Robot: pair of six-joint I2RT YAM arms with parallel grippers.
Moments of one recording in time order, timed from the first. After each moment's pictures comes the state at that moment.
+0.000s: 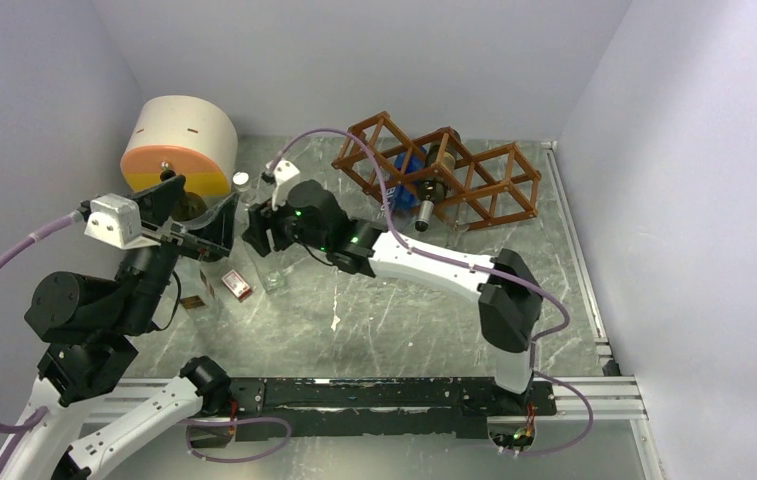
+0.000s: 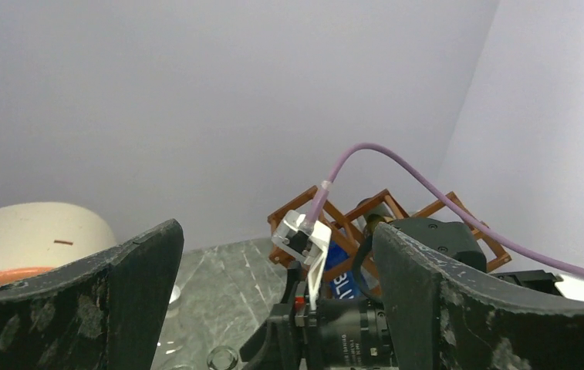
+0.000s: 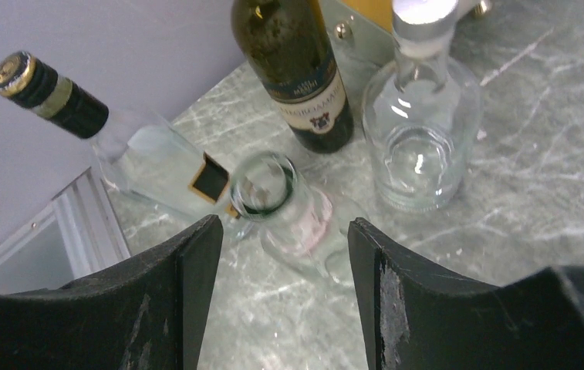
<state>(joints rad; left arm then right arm) -0.71 0.51 1.07 -0.17 -0.31 0.00 1.06 1.84 1.54 0.03 0.00 0.32</state>
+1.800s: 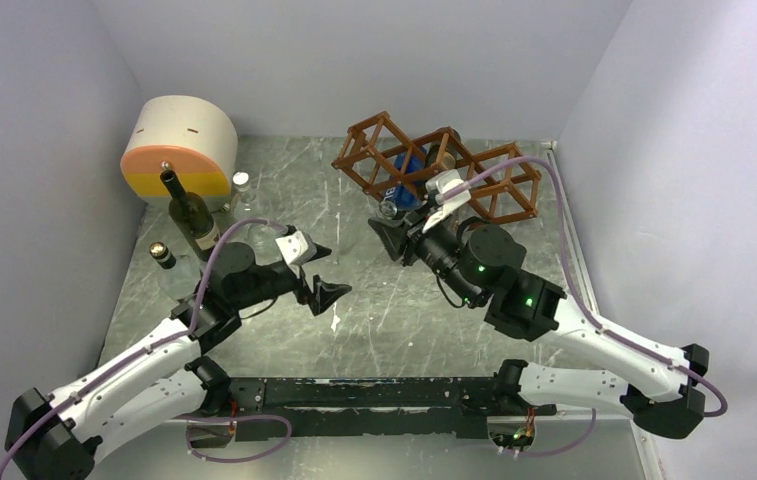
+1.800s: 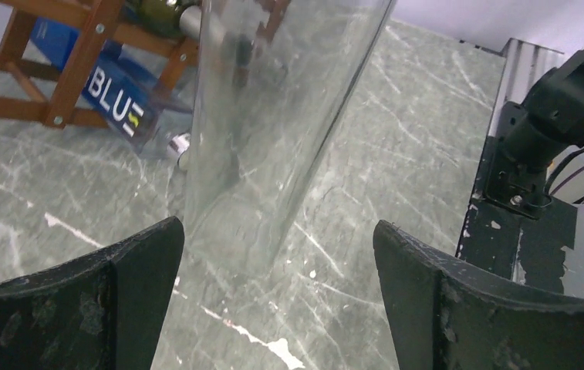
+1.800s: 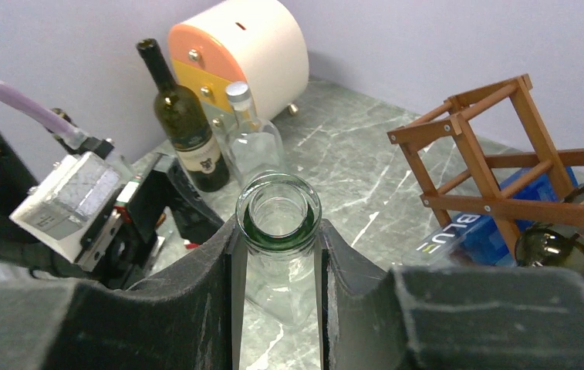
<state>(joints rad) -0.71 0.78 0.52 0.12 0.37 -0.01 1.11 0.95 1.05 -0.06 0.40 0.11</state>
